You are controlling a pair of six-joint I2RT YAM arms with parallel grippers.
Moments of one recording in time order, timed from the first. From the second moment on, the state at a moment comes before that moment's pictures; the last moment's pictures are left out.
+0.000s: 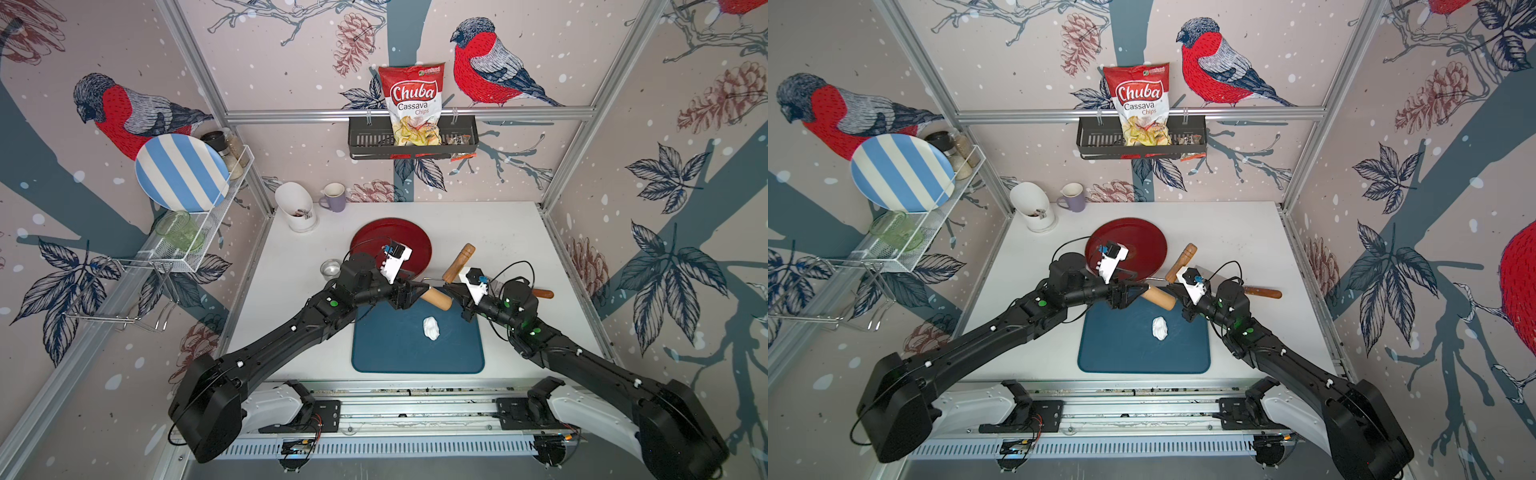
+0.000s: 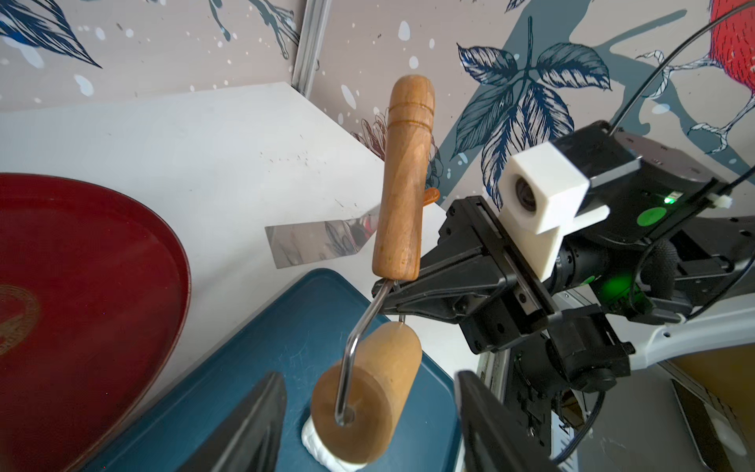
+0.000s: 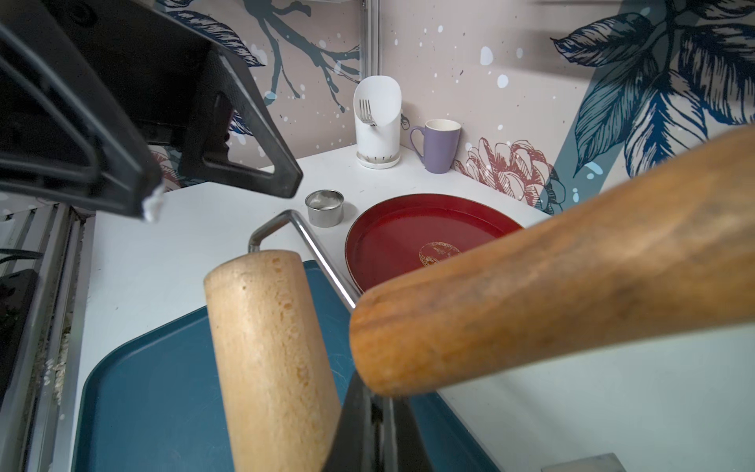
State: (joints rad) left arm -0.70 1.23 0.83 0.05 0.47 -0.26; right arm 0.58 1.01 0.38 0.44 -0.40 -0.16
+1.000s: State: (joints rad) left arm -0.72 1.26 0.79 0.13 0.54 -0.29; right arm 0.61 0.99 0.37 0.42 -0.42 -0.19
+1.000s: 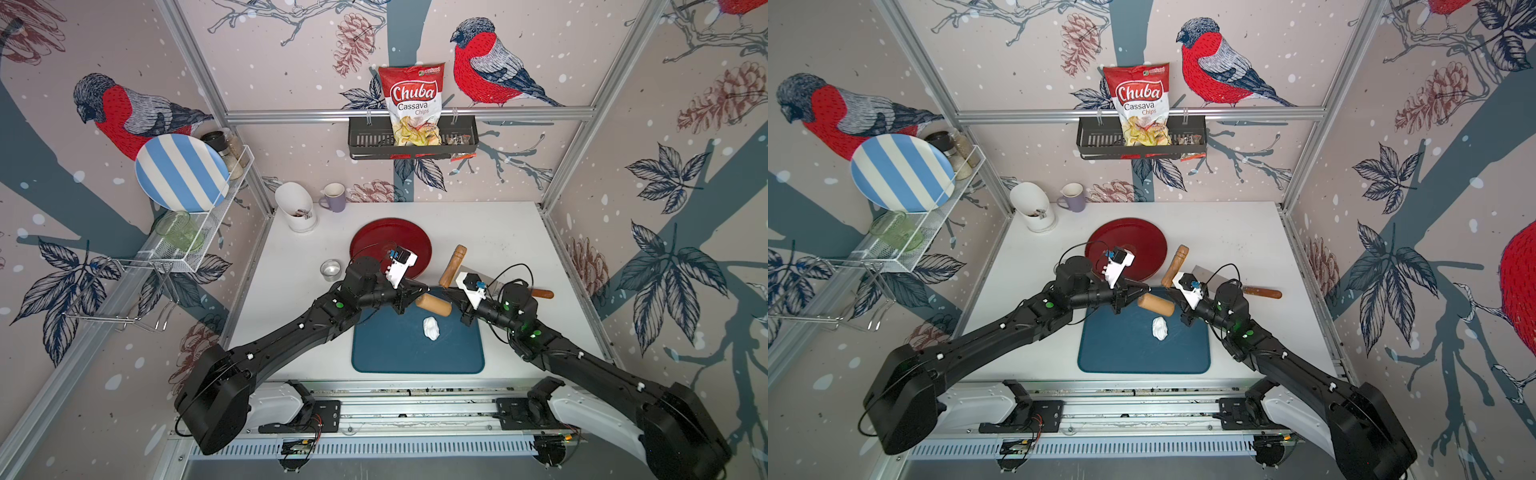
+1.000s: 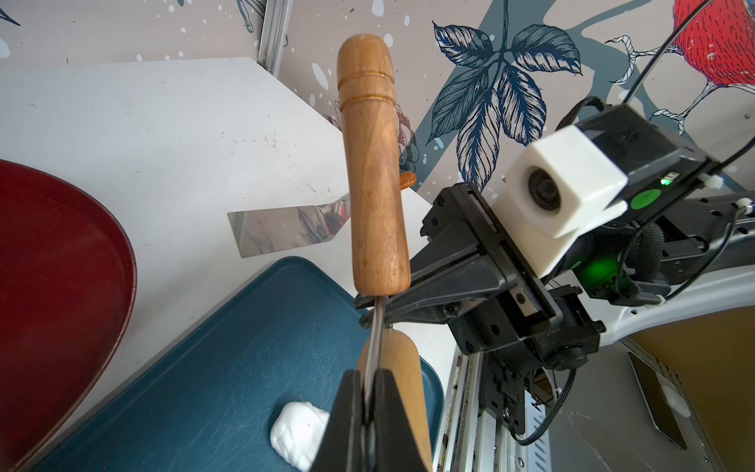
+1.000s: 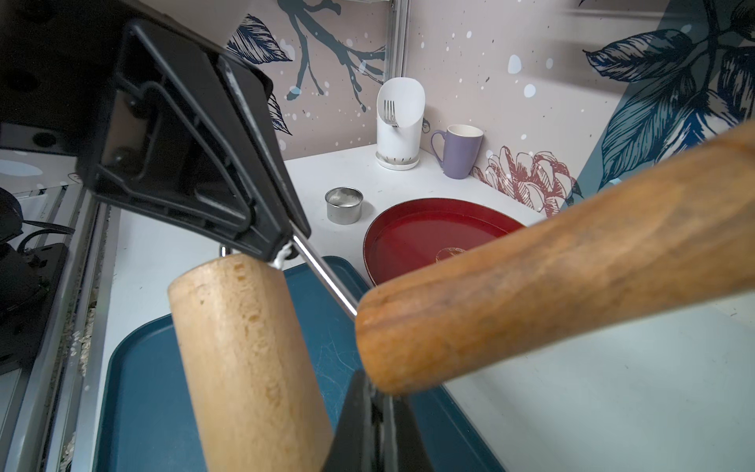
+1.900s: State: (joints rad) left arm -0.72 1.17 0.77 0.08 0.53 -0.02; right arm 0.41 0.70 0.36 0.38 -0.42 0.22
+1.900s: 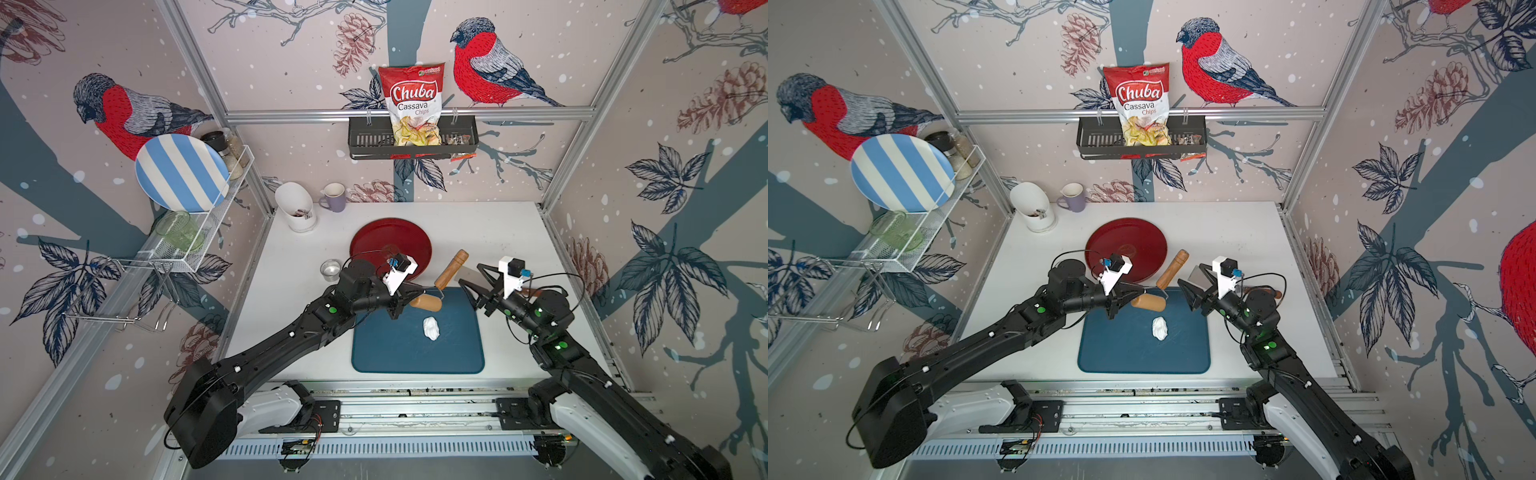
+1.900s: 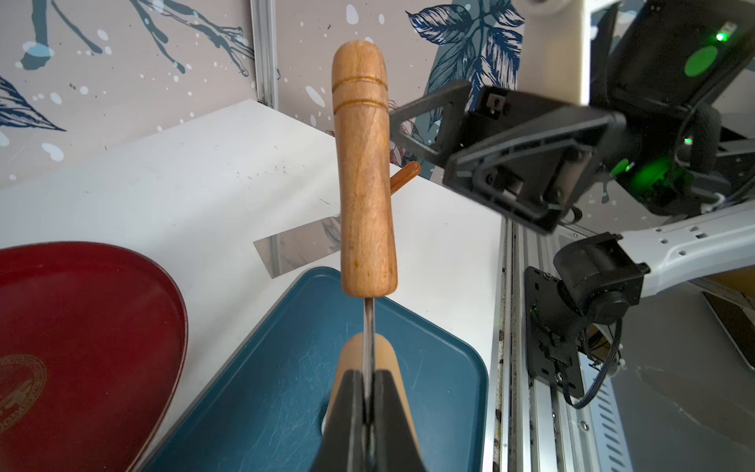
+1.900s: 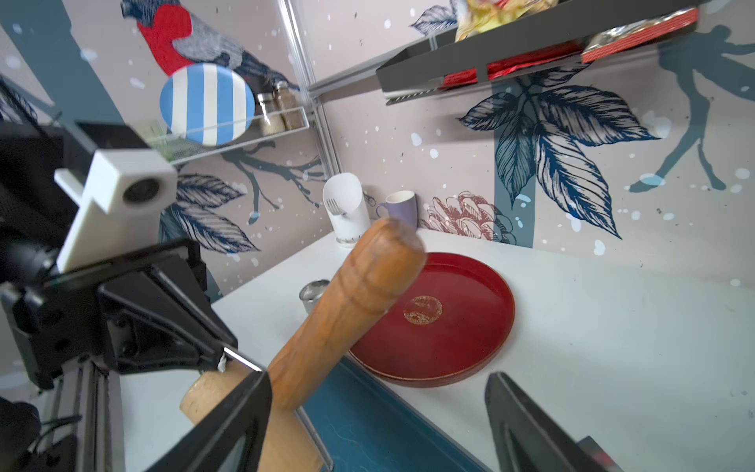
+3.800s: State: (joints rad) left arm -0.74 1.07 0.68 0.15 0.14 -0.01; right arm 0.53 0.92 0.57 0.11 -0.16 0.78
